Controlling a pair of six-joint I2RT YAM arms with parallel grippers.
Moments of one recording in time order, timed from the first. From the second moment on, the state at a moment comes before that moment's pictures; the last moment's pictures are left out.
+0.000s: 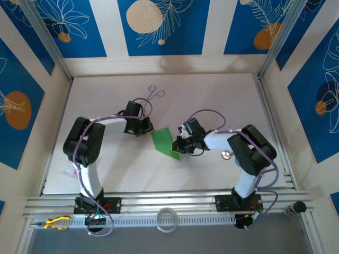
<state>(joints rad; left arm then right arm) -0.38 1.88 1.06 -0.19 0.38 -0.67 0.60 1.74 0.77 -0.03 -0.50 0.74</state>
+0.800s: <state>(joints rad) -0.51 1.89 0.96 -0.01 0.47 -0.76 0.59 1.74 0.79 -0.11 -0.51 0.71</state>
